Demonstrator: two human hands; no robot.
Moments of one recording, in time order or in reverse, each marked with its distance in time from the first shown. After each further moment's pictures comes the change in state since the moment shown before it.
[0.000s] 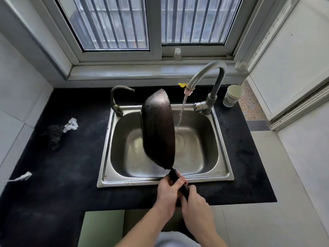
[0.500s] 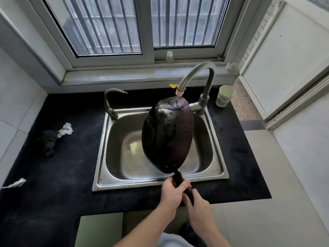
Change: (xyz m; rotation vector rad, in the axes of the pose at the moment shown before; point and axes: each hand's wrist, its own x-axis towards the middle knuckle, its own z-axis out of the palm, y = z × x) left_hand 0.006 -0.023 0.012 0.353 0.054 0.054; right_hand 0.006 0.041 0.002 0.319 -0.007 -0.034
